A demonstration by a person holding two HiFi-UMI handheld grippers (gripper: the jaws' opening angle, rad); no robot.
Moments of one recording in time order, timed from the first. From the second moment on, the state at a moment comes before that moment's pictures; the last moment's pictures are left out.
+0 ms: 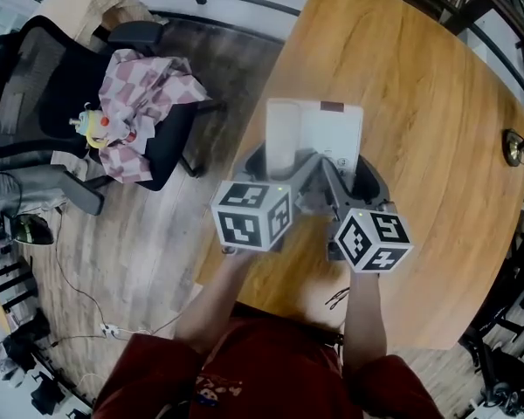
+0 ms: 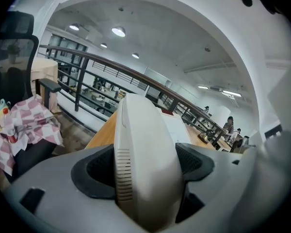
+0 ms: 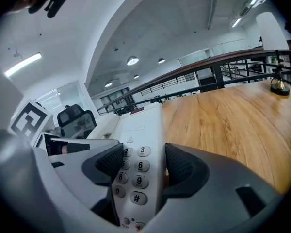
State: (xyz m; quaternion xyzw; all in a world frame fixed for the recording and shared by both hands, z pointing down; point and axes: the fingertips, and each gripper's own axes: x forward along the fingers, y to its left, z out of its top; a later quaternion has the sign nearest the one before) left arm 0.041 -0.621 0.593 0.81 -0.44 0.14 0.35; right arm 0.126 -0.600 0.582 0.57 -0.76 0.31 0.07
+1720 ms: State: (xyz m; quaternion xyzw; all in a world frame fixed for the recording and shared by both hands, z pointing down) left arm 0.018 -0.620 0.614 0.79 -0.50 0.15 0.33; right arm 0.130 -0.602 0.601 0.57 -0.75 0.32 0.06
